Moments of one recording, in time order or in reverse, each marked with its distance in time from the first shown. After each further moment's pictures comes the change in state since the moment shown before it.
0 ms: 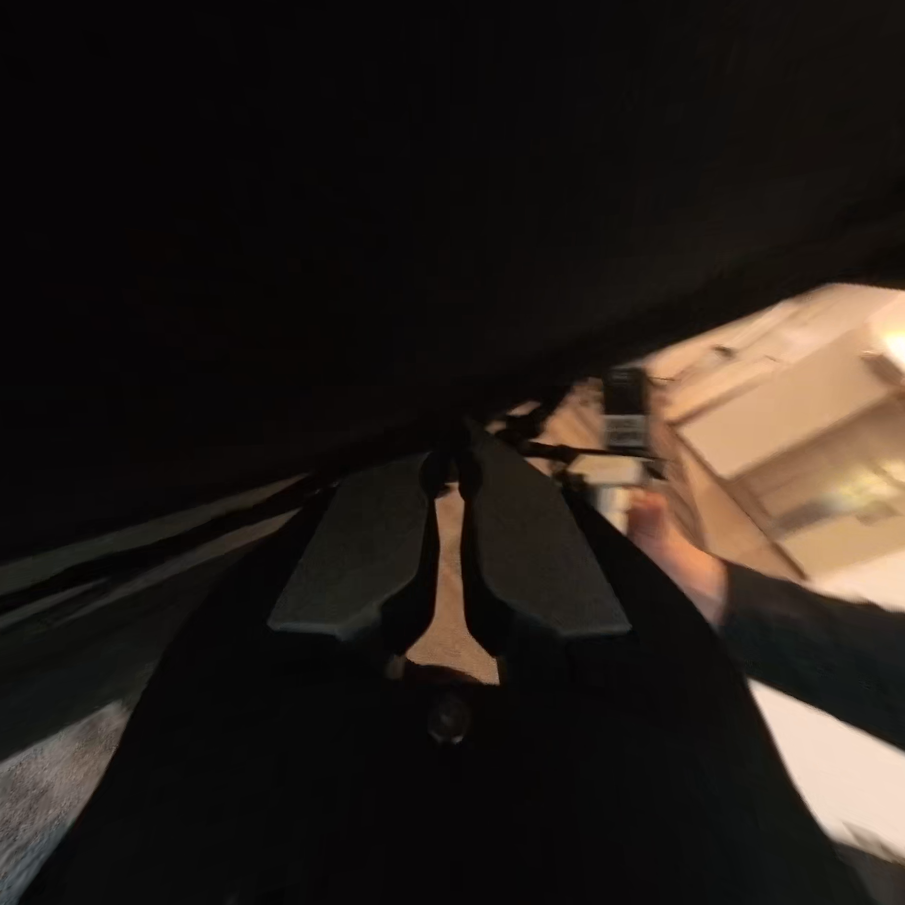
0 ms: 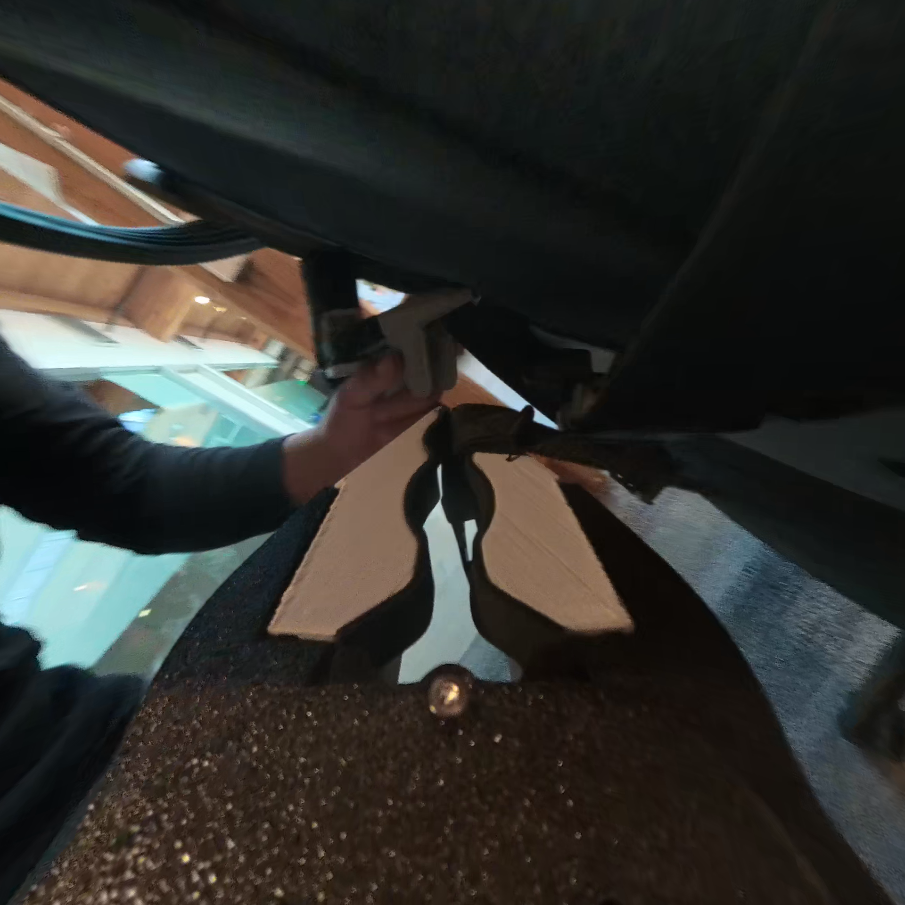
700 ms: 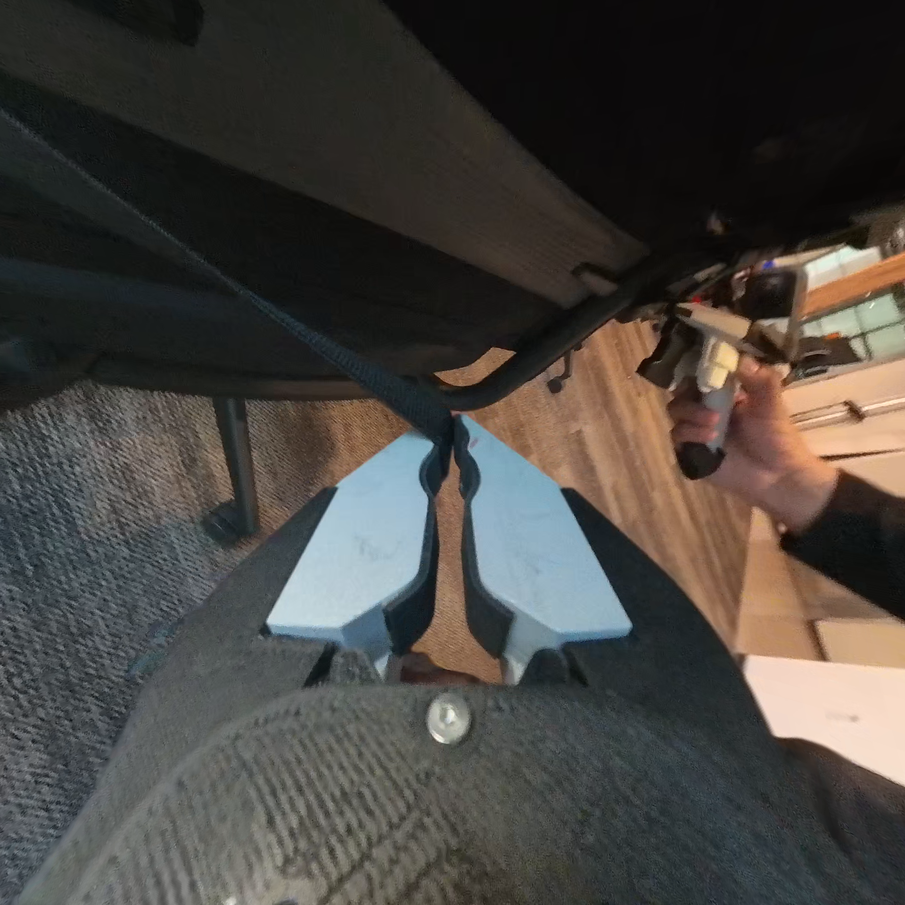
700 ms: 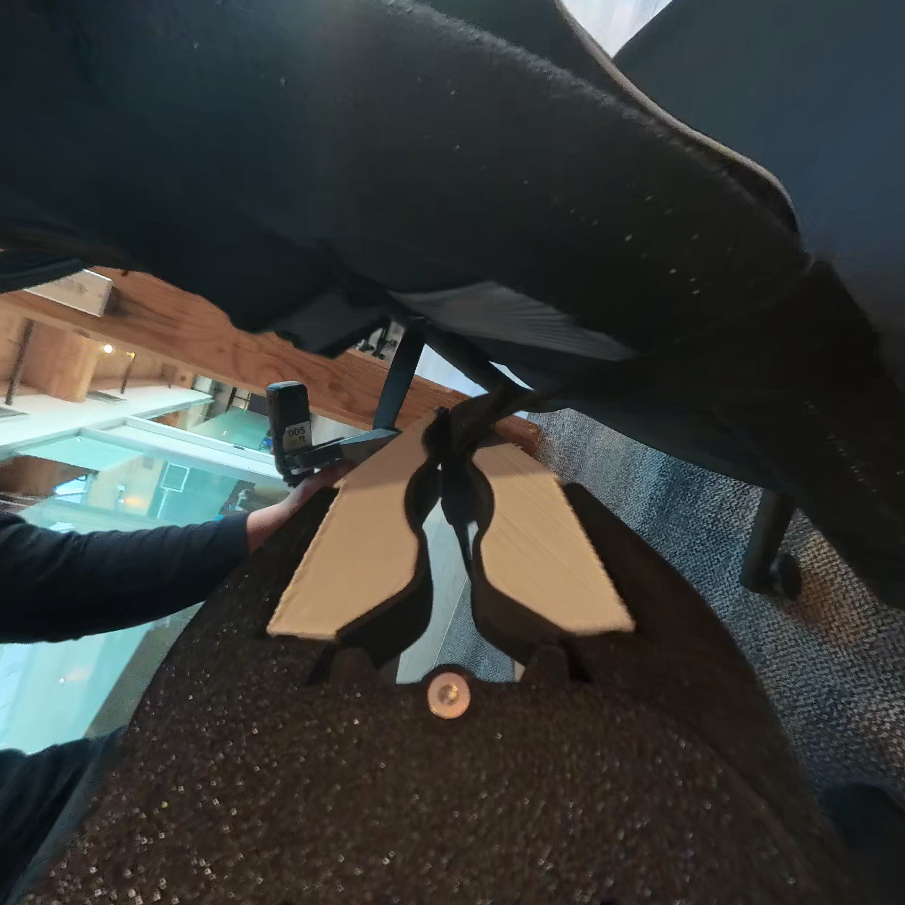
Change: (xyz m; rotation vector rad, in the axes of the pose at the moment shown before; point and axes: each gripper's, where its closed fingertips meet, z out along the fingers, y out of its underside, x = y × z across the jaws) left arm -0.093 0.142 -0.090 -0.118 -0.243 -0.198; right arm 0.095 0.025 -0.051 -0.029 0.202 0.154
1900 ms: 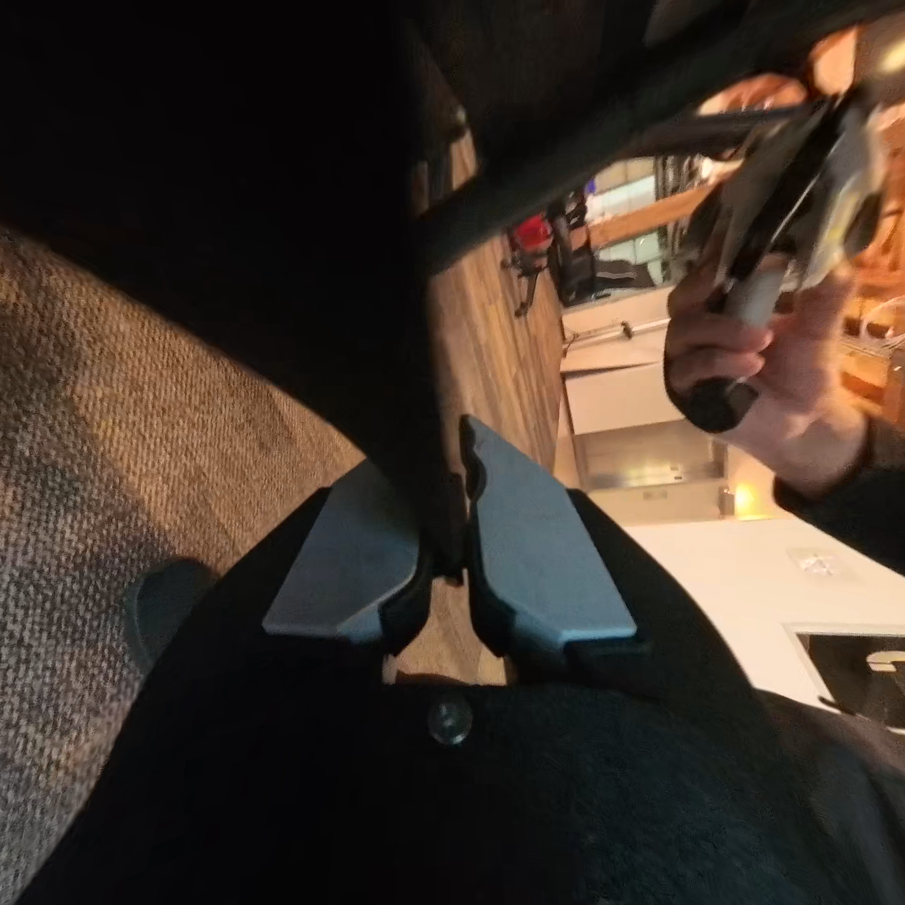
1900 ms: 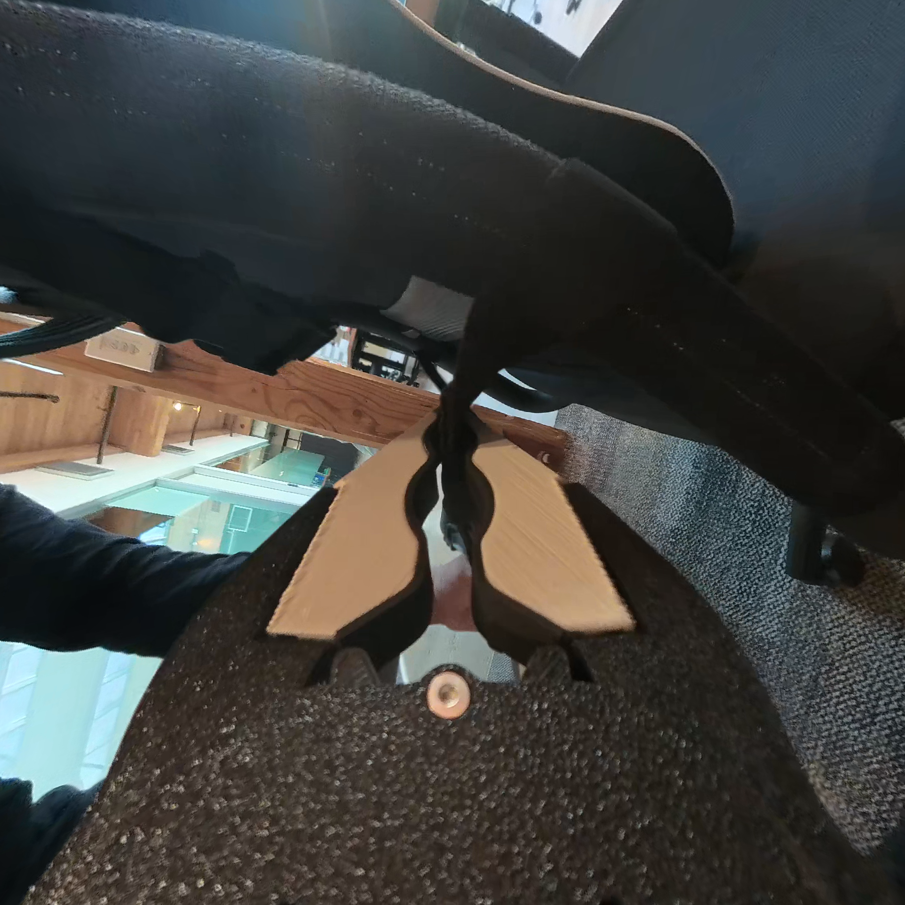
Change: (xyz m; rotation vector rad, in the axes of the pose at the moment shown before) left arm 0.031 0.150 0.164 -0.247 0.358 -0.228; right arm 0.037 0.009 -0.014 0.062 -0.050 0.143
